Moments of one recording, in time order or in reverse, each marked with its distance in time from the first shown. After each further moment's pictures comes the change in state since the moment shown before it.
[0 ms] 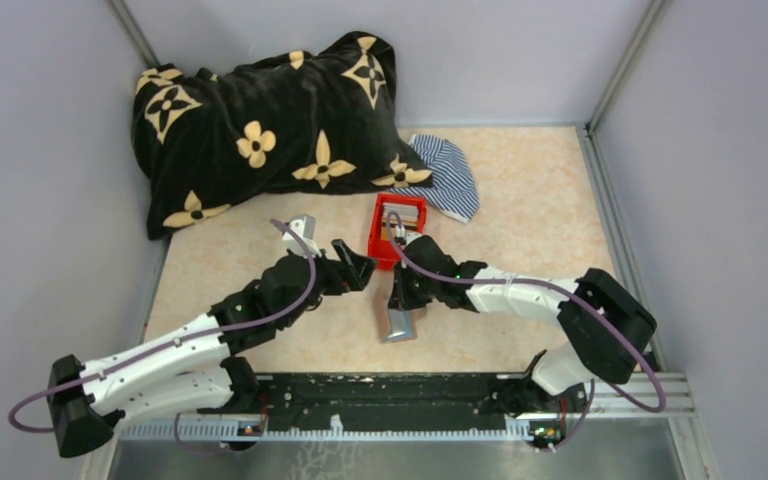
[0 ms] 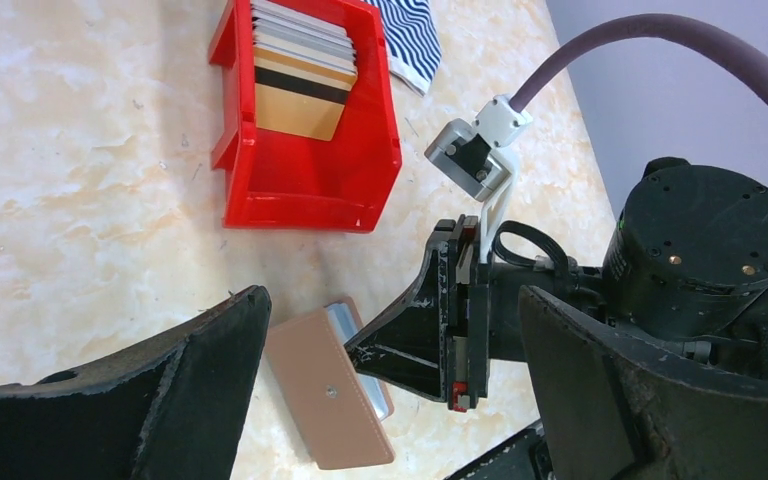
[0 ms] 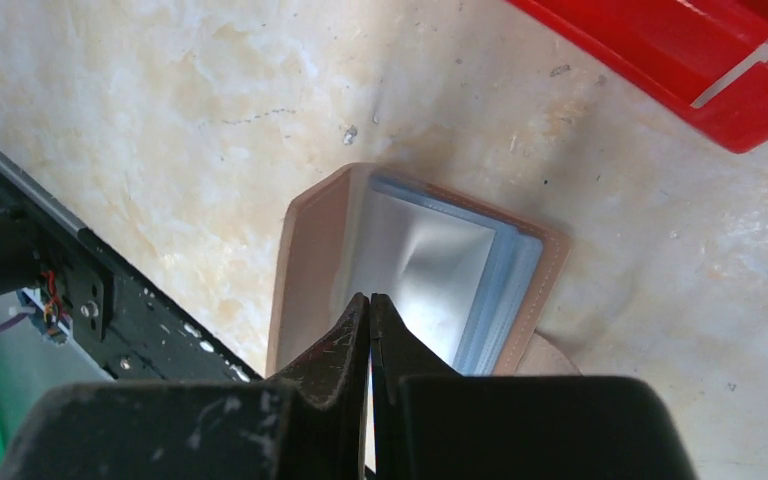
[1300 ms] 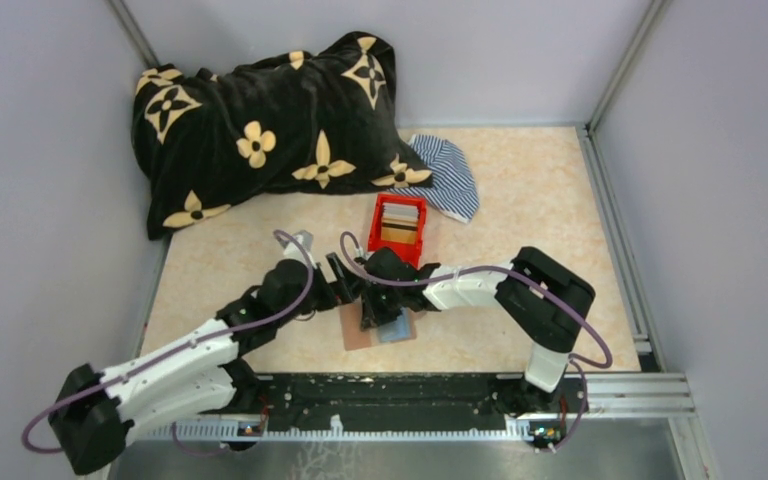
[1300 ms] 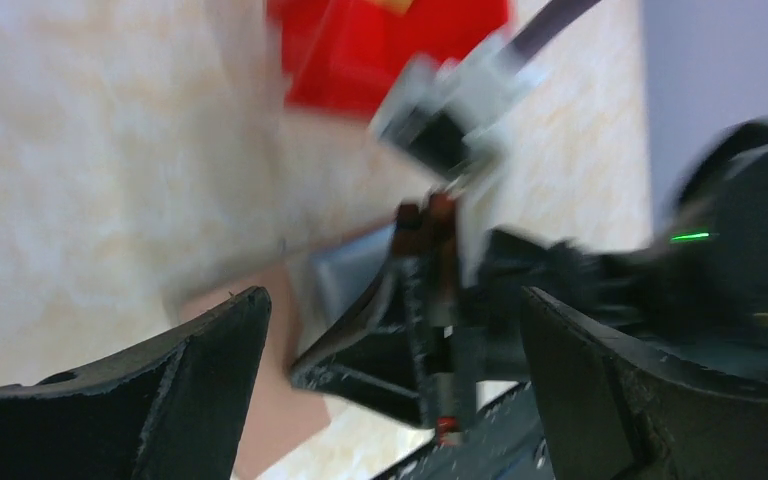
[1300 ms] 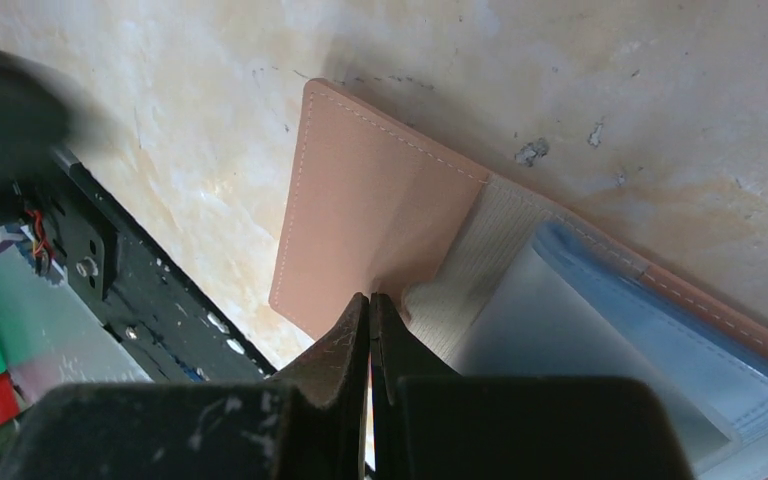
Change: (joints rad) left arm 0.194 -0.076 -0.182 0.023 0.254 -0.094; right arm 0.122 0.298 0.165 0.036 -0.131 -0.008
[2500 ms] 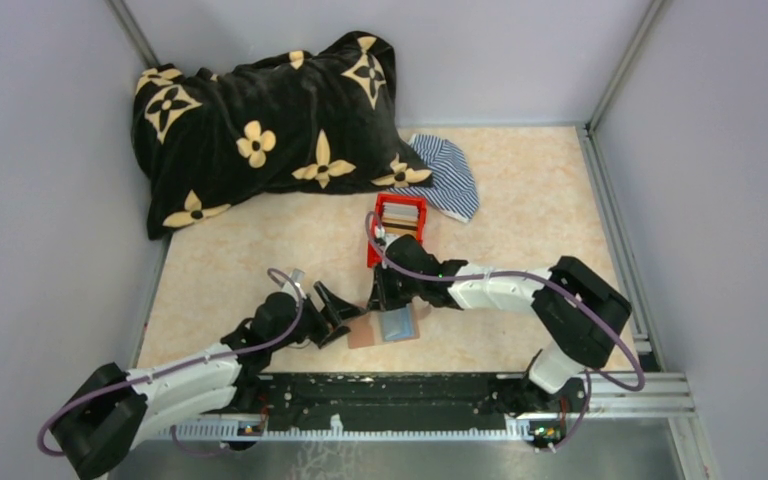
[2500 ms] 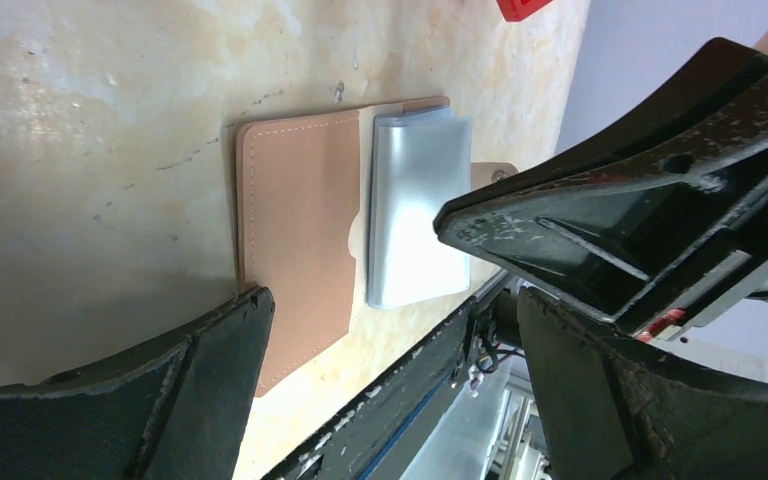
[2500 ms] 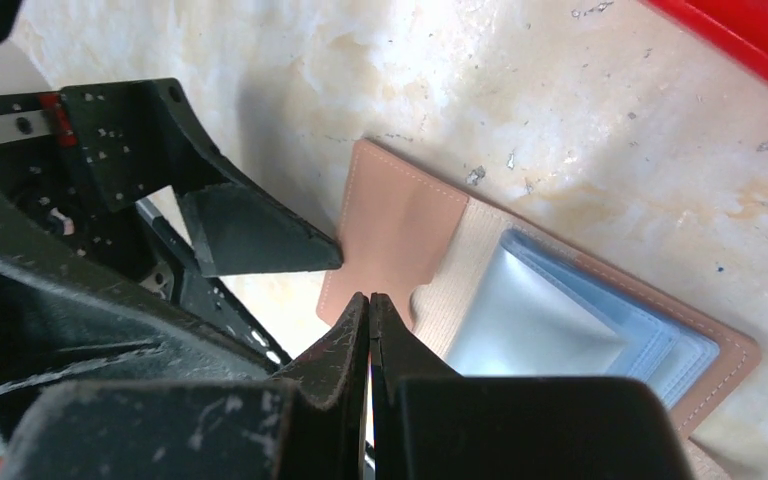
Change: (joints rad) left arm 0.055 0.051 -0.430 0.431 0.304 -0.401; right arm -0.077 -0.160 -0.094 0.091 0.027 0.044
